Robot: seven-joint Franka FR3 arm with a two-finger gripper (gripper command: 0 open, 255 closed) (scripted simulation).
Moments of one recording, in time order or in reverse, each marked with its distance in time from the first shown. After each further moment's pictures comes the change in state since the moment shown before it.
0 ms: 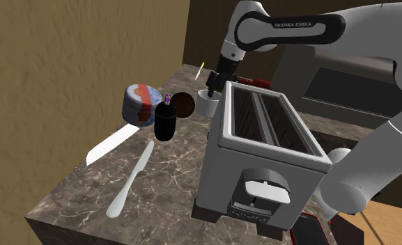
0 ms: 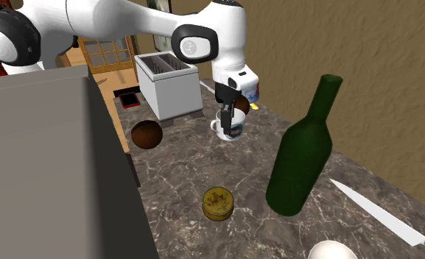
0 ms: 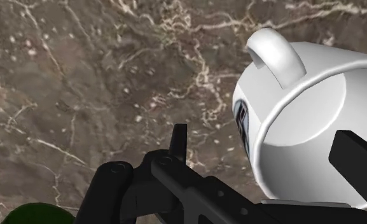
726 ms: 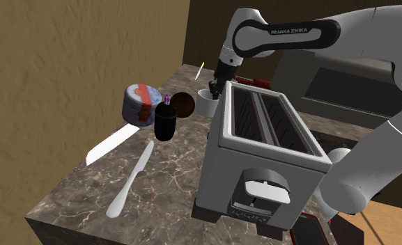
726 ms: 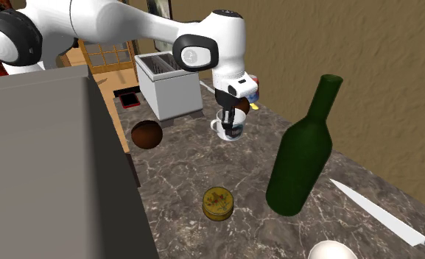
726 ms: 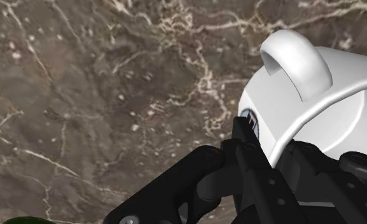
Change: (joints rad) arm -0.001 0.006 -0.001 -0.044 0.001 0.050 -0.004
